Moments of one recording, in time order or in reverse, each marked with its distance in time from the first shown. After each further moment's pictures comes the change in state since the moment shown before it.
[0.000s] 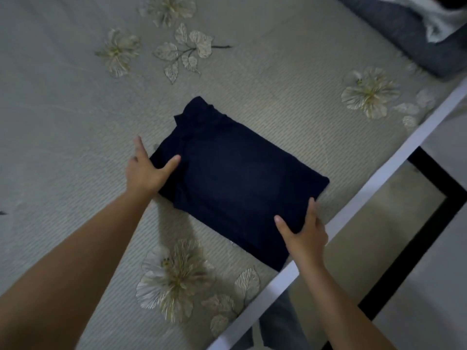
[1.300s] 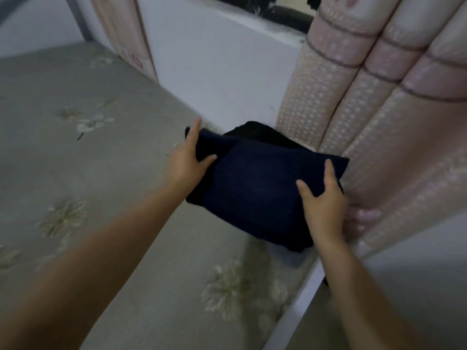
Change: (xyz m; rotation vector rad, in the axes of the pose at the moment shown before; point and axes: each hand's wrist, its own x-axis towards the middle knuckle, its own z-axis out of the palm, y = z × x) left_hand 0.046 0.622 0.025 -0.130 0.249 0.690; right_hand 0.307 -0.215 -0.455 0.281 0.474 -0.490
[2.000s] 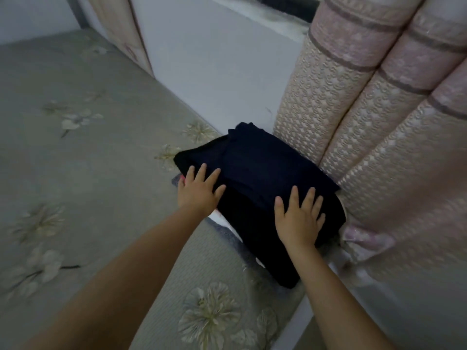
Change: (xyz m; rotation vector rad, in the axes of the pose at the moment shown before) left_hand 0.037 -0.026 0.107 0.535 -0.354 -0.104; right_hand 0.070 0.061 0.060 -0.646 -0.346 0.103
